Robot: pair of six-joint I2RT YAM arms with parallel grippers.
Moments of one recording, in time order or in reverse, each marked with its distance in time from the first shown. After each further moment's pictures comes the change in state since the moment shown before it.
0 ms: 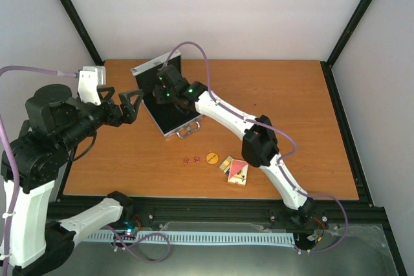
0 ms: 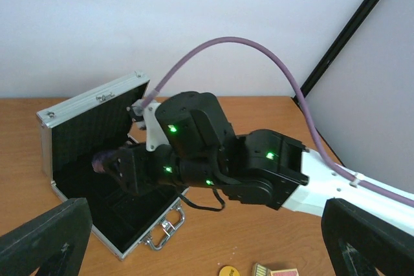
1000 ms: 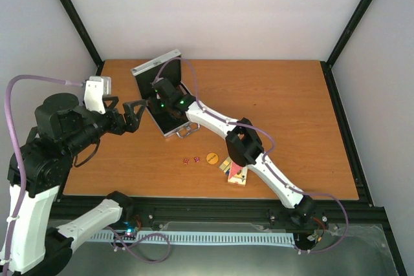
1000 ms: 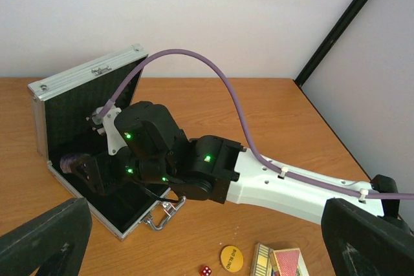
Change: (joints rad) left arm 0.000 -0.077 -0.147 0.025 0.019 -0.001; right arm 0.002 0.302 0.163 0.184 -0.095 -0.111
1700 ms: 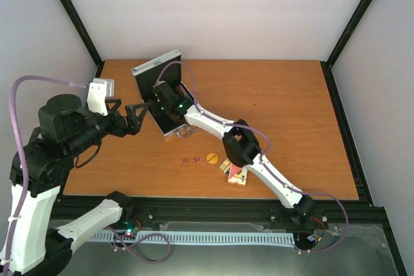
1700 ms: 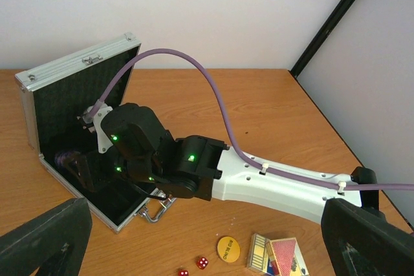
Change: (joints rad) left arm 0.000 -0.011 -0.028 -0.005 0.032 0.004; right arm 0.002 0.064 0.012 0.060 0.055 0.005
